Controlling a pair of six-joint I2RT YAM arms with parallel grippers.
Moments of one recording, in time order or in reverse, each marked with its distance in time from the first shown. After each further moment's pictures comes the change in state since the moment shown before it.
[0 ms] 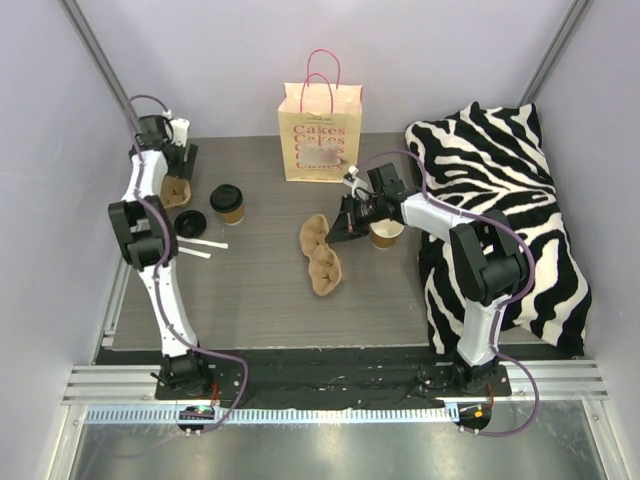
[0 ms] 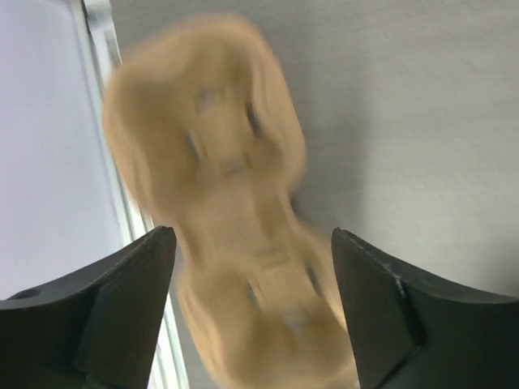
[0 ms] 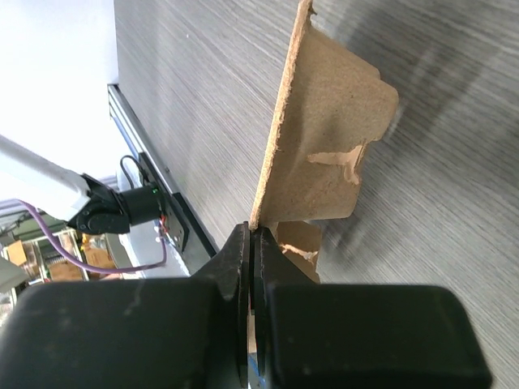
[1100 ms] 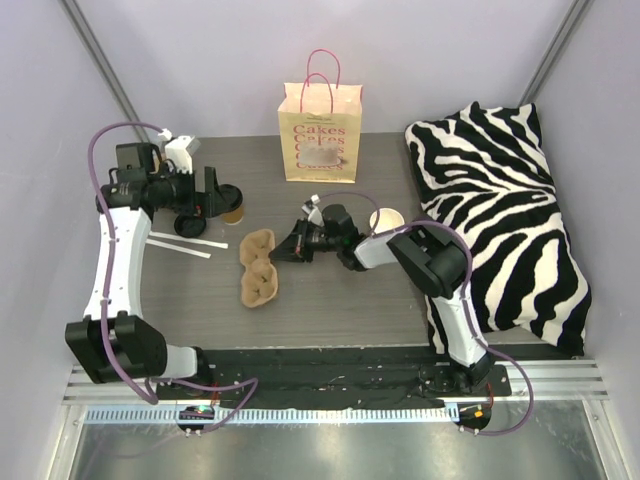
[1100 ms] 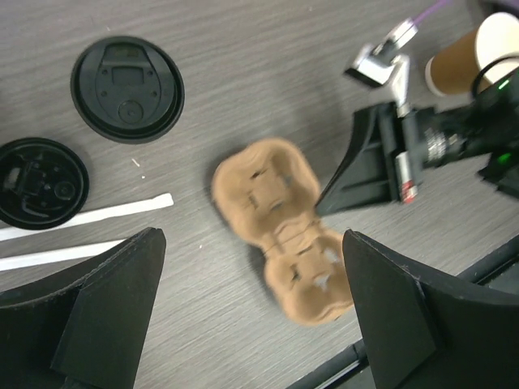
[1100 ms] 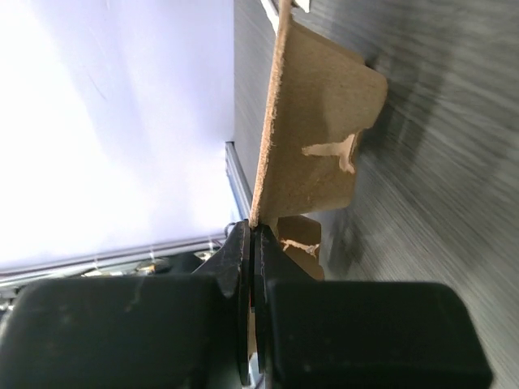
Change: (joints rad) left arm -0.080 -1.043 -0.785 -0.284 0.568 -0.281; right arm 0.282 0.243 -0.164 0.987 0.138 0.744
